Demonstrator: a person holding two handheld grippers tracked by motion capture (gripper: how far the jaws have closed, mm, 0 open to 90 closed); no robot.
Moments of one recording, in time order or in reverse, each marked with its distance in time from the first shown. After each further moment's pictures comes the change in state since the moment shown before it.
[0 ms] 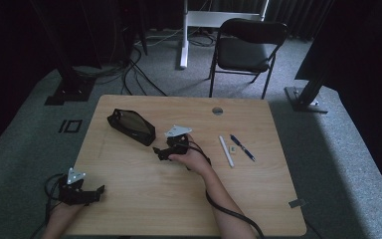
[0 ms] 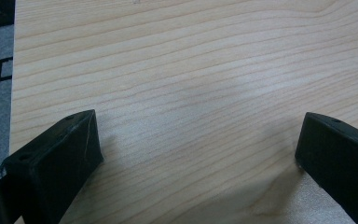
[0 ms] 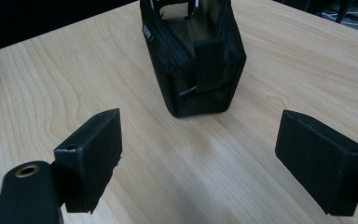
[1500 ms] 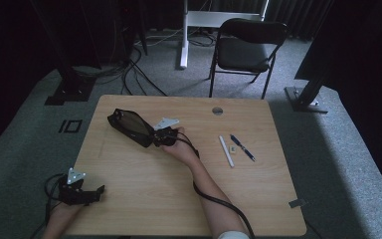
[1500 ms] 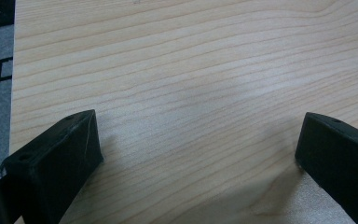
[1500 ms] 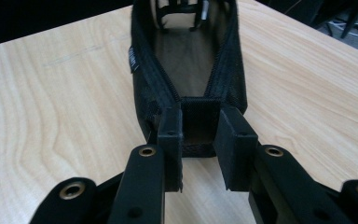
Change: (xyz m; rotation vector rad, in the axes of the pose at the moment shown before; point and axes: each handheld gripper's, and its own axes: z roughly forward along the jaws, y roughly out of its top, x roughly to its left) left arm 0.000 0.000 0.000 -0.001 0.000 0.000; right arm -0.003 0.026 0.035 0.027 0.010 -0.084
